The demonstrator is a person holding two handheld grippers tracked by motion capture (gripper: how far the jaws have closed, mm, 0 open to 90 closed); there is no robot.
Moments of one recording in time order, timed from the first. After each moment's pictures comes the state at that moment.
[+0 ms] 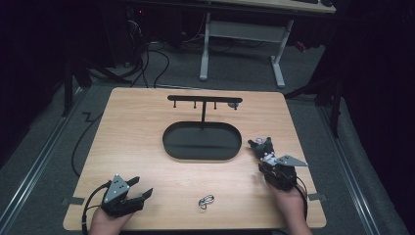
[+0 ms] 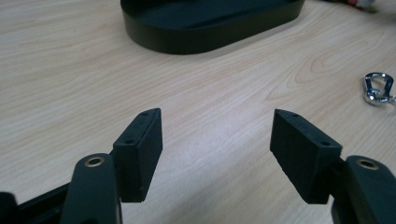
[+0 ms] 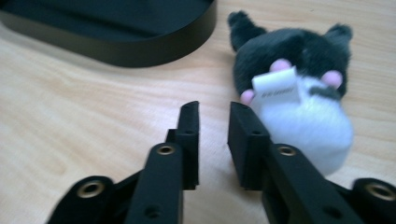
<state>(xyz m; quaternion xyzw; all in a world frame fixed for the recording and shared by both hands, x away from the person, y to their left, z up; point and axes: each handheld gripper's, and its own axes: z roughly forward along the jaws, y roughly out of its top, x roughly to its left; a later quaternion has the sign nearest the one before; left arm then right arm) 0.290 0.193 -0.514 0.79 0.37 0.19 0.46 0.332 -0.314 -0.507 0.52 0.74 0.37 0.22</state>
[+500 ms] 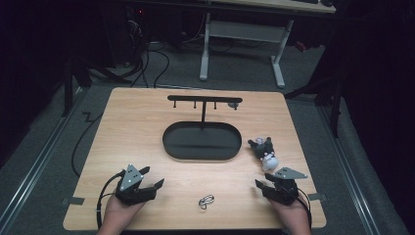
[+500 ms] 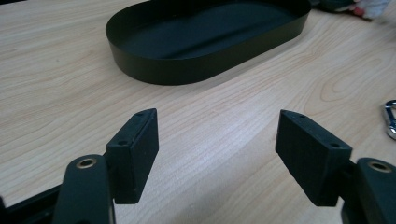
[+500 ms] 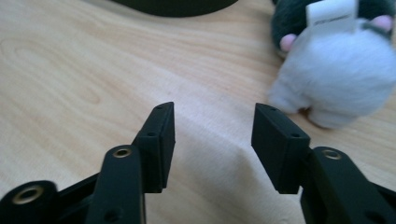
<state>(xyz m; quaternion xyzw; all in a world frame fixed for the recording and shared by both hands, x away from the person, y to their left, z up) 0.318 0.164 -0.514 0.79 0.35 0.20 0.46 0.300 -0.312 -0.517 0.48 0.78 0.35 0.20</state>
